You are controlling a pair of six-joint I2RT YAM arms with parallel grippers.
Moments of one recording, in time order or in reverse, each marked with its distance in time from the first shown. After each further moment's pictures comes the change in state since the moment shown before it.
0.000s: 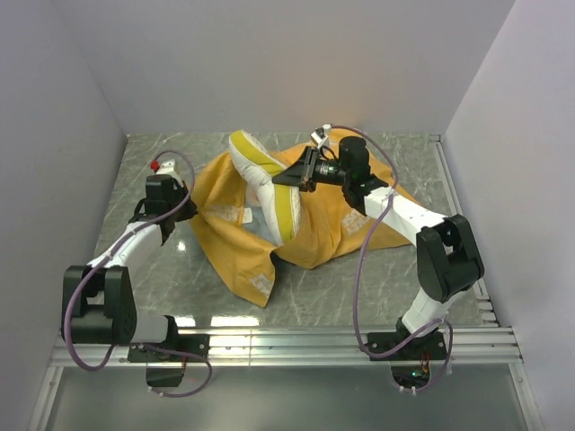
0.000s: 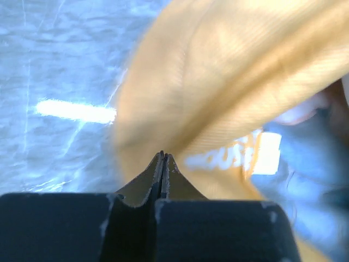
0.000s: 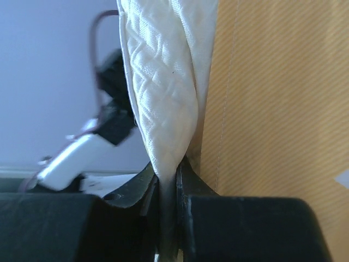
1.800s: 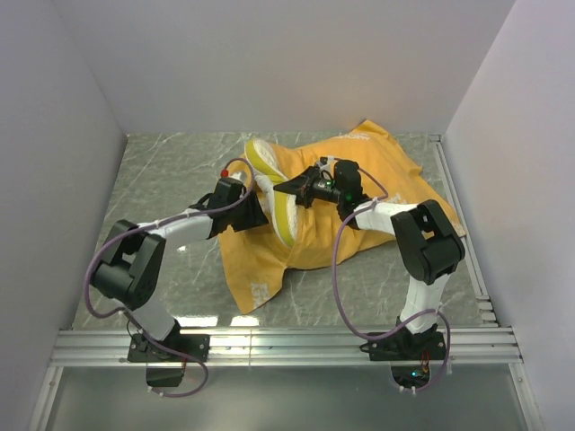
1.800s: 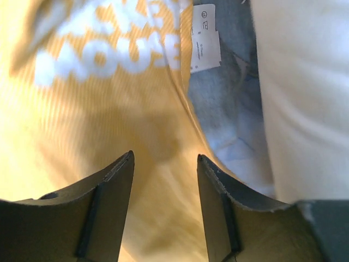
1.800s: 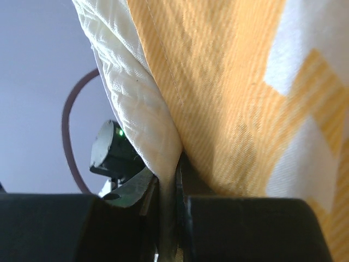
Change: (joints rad) left arm -0.422 0.319 0.180 -0.031 0.066 -0.259; right arm 0.001 0.170 -0.166 0.298 0.120 0.413
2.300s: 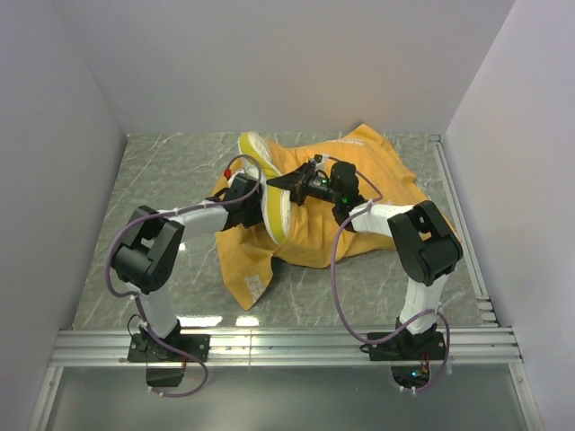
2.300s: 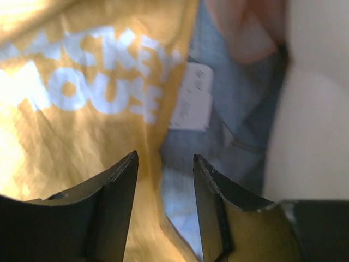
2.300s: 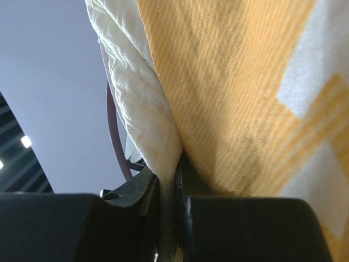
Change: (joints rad) left arm -0.050 0.097 0.085 -0.010 -0.164 -0.254; right arm 0.046 0.000 -0.007 0.175 0.023 0.177
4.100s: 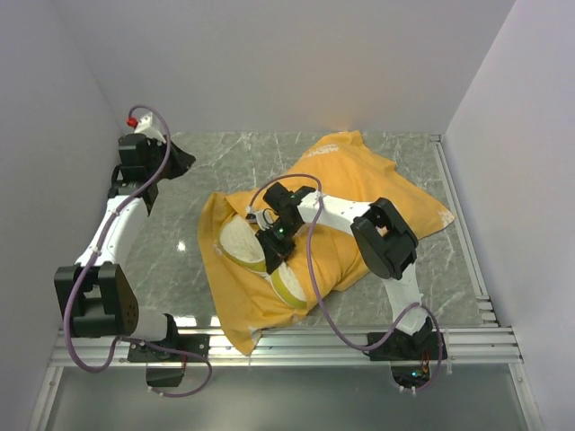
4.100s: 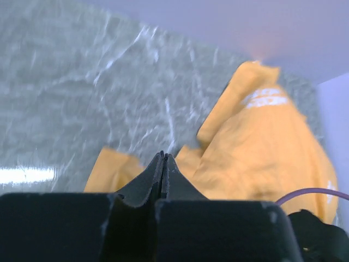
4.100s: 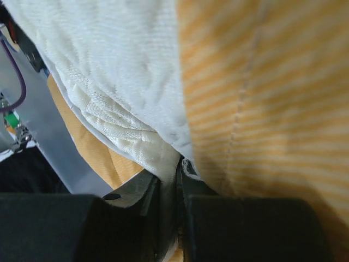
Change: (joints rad) left arm 0.554 -0.369 0.084 -0.040 0.365 0.406; right arm 0.289 0.244 0.515 -1.624 0.025 -1.713
